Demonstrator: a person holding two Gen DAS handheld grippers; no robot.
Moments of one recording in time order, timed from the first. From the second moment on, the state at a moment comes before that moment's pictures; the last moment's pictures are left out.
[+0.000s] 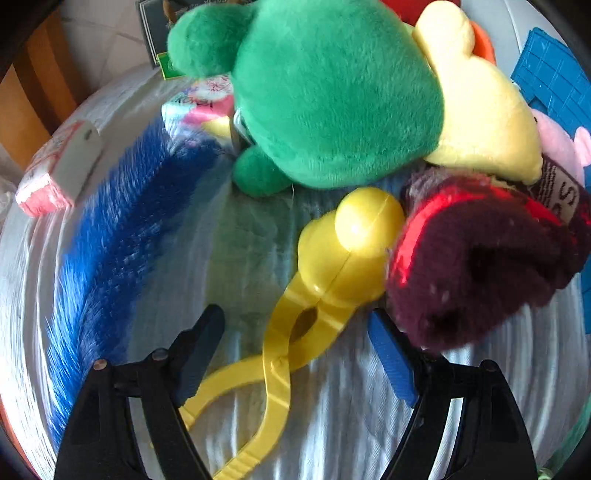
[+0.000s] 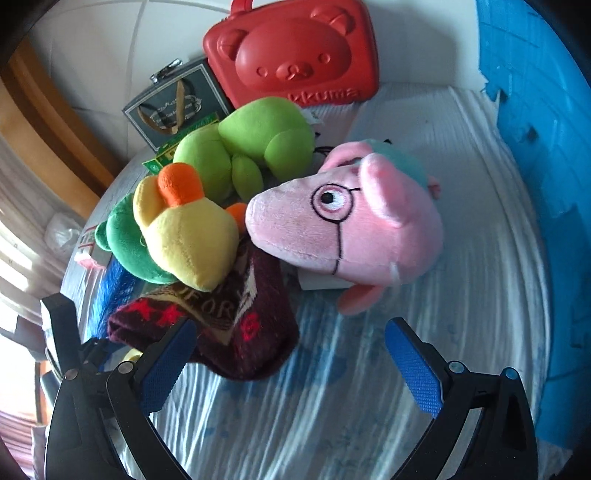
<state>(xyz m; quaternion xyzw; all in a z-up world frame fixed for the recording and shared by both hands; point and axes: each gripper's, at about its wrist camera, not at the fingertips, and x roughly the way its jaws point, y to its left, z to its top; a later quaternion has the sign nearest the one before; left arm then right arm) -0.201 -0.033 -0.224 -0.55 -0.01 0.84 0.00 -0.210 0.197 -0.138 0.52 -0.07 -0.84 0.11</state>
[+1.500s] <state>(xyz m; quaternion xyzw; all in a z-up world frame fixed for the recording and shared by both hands) -0.117 0.024 -0.020 -0.34 0.00 0.94 0.04 -0.089 0.237 0.063 0.29 0.01 -0.94 0.18</state>
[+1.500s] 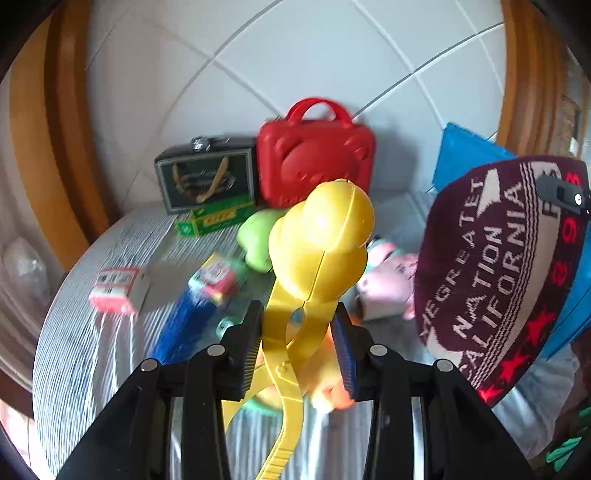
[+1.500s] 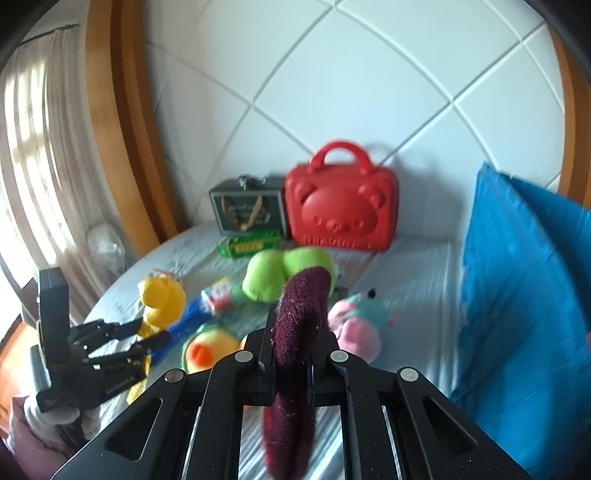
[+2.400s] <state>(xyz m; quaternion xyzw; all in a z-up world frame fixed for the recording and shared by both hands) -0.177 0.389 0.204 -0.23 0.01 0.94 0.25 -0.037 0.527 0.257 0.12 0.06 -0.99 -0.05</state>
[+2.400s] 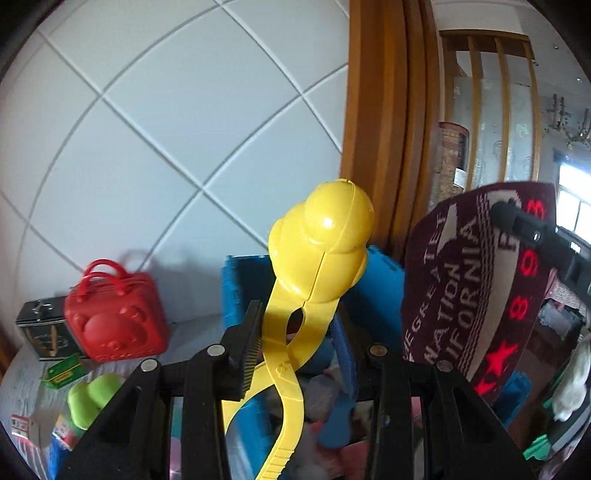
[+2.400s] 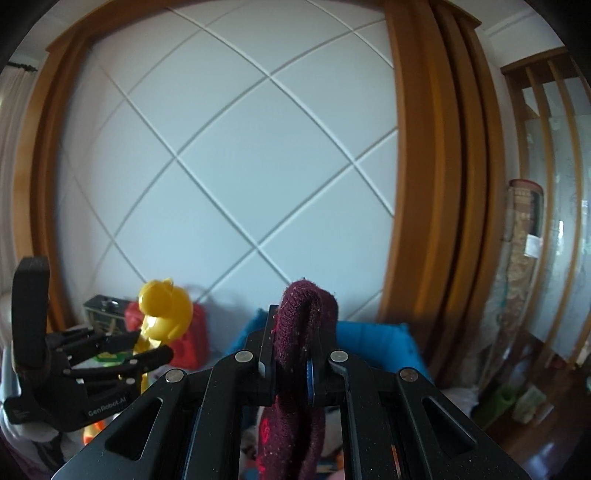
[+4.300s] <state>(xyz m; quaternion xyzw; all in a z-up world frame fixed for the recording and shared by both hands) -0.169 0.449 0.128 -0.28 0.04 0.94 0.19 -0.028 0.586 0.195 0.16 0.02 -0.98 -0.14</state>
